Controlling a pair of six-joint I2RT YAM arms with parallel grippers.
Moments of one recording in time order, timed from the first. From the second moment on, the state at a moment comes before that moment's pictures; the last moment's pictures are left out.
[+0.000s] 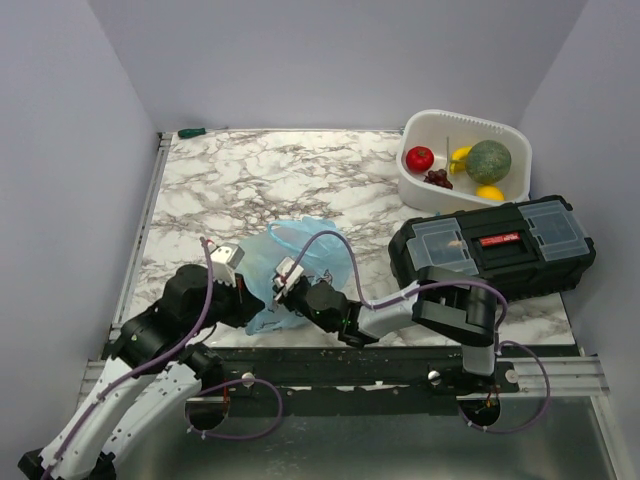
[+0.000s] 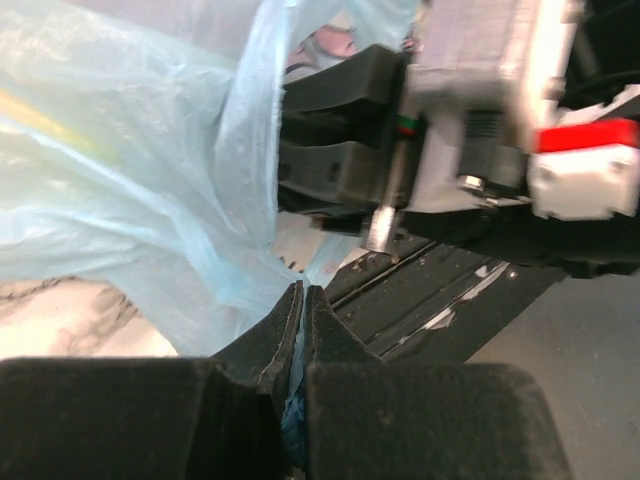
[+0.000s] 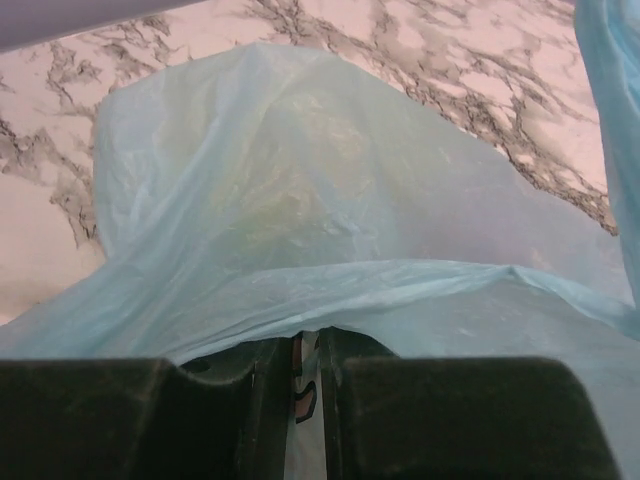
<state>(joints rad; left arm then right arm) -0.62 0.37 0.71 -0.88 0.17 -0.47 1.29 1.94 0.86 1.00 0.40 -0.10</state>
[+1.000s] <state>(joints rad) -0.62 0.27 0.71 -0.85 0.22 -0.47 1.29 1.93 0.87 0.93 0.33 0.32</state>
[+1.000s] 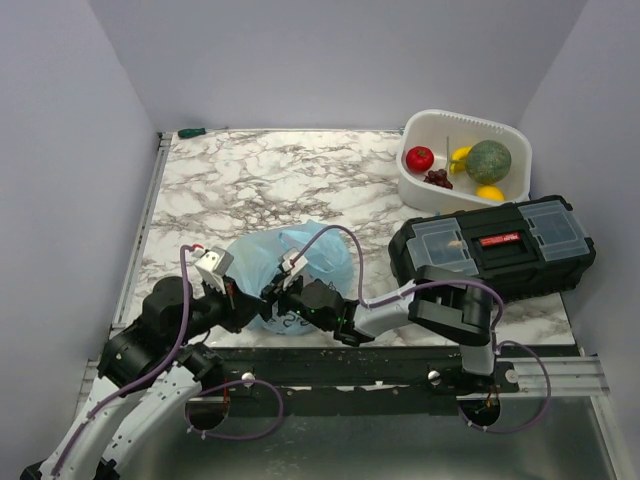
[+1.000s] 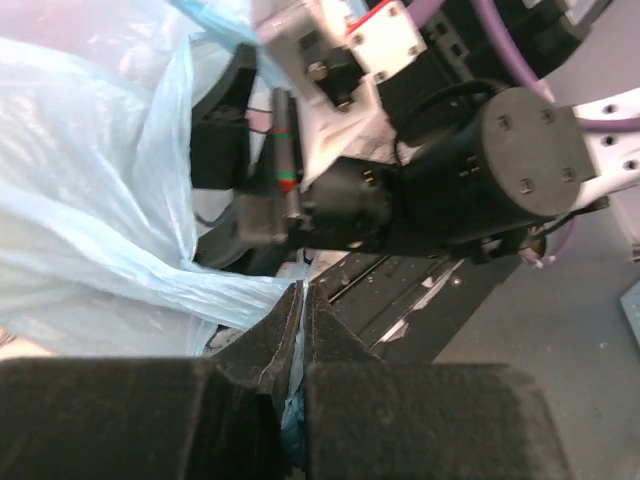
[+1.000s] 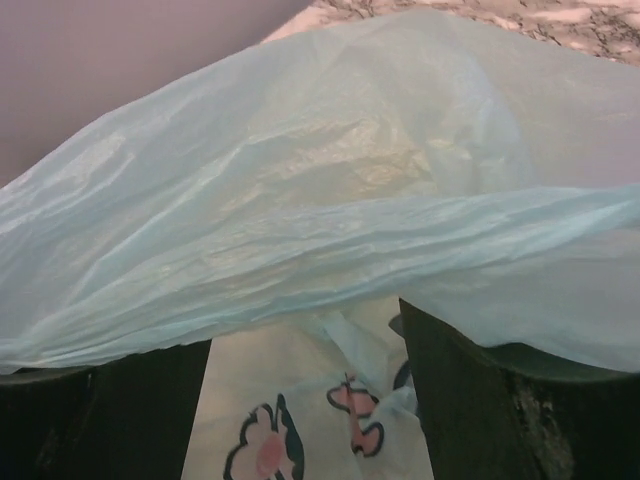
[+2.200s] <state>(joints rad) -0.65 0.48 0.82 -0.68 0.32 -0.58 1.20 2.18 0.99 1.00 0.24 0.34</state>
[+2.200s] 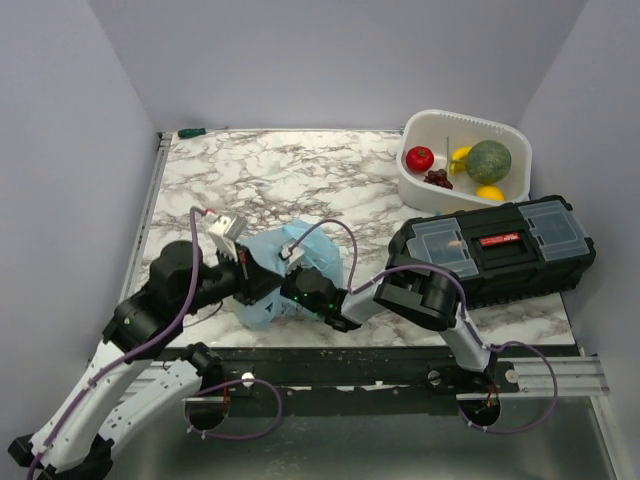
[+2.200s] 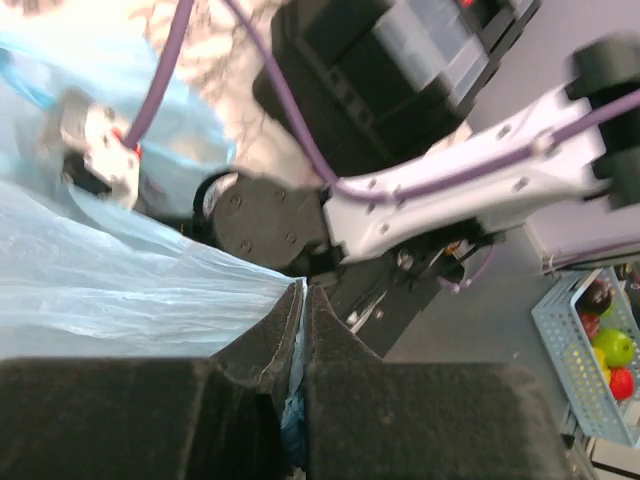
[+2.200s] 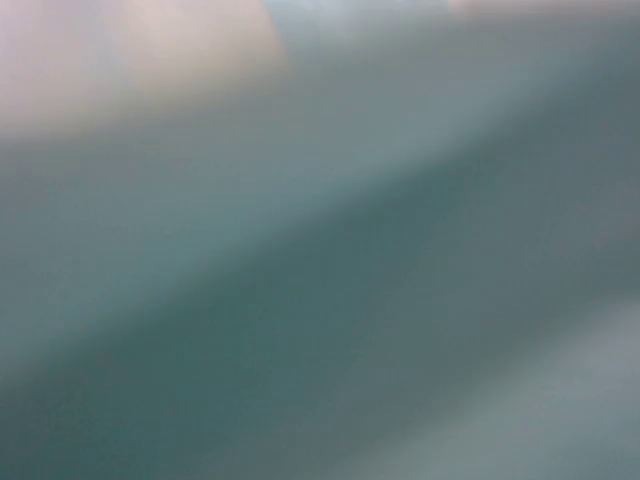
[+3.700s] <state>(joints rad) -0.77 0.38 0.72 -1.10 -0.01 -0.81 1.14 1.94 0.87 0.84 0.42 0.44</state>
